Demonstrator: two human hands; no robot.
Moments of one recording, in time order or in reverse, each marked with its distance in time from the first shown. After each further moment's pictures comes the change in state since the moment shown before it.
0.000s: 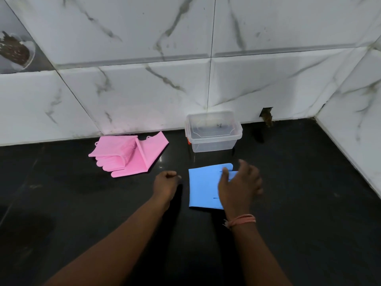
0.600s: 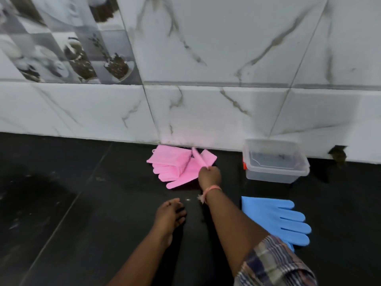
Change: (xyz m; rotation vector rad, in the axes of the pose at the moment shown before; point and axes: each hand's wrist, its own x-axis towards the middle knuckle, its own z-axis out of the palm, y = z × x) left_hand -0.015 -0.031 -0.132 -0.498 0.112 -0.219; right_hand -0.033 -0.207 0.145 0.670 -0.732 0.309
